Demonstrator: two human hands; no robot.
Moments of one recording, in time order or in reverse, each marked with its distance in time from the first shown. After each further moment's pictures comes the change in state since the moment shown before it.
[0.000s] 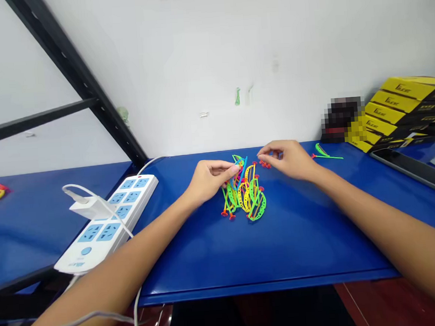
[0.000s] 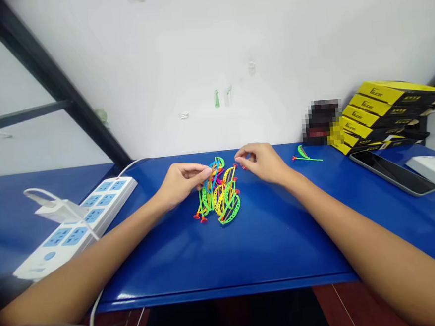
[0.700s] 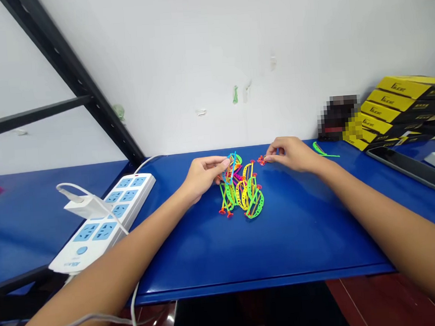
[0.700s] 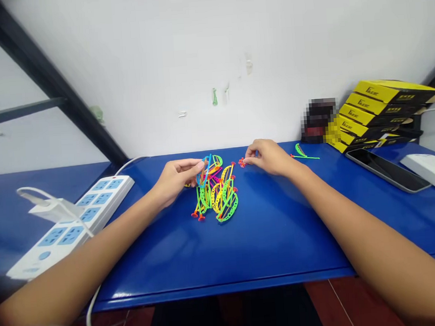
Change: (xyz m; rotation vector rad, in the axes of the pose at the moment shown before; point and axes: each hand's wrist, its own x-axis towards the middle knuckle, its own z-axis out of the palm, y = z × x) left_hand 0.005 -0.005 -0.006 -0.111 0.079 -0.101; right_hand 0.006 0.031 -0.023 -0.233 -0.168 0.041
